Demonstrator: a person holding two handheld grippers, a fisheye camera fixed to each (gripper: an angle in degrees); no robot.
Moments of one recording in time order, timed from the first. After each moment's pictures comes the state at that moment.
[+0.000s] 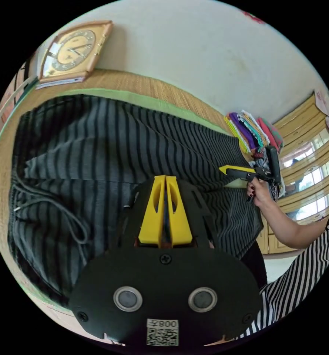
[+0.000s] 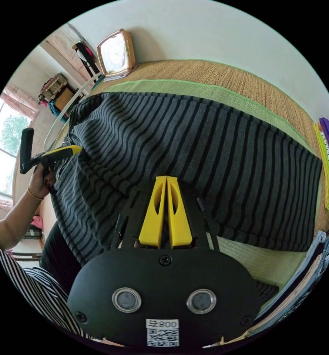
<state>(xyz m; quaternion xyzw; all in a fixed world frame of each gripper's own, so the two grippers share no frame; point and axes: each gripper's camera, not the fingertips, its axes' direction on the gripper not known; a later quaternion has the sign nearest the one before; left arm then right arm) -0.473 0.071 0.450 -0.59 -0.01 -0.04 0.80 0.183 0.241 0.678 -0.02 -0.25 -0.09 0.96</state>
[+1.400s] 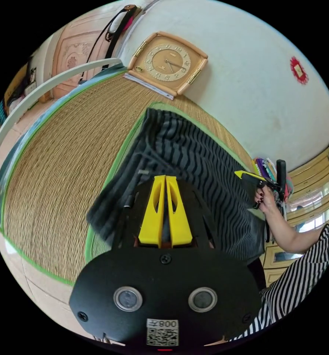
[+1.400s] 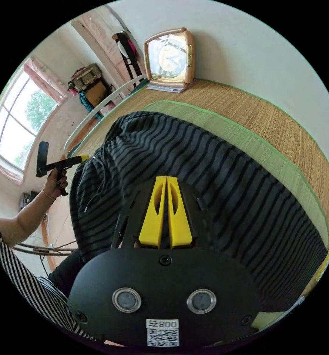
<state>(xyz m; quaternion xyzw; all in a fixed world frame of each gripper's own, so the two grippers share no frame) -0.730 0.027 0.232 -0.55 -0.12 -0.12 0.82 -0.084 0.209 0.703 0.01 -0.32 -0.21 0.92</state>
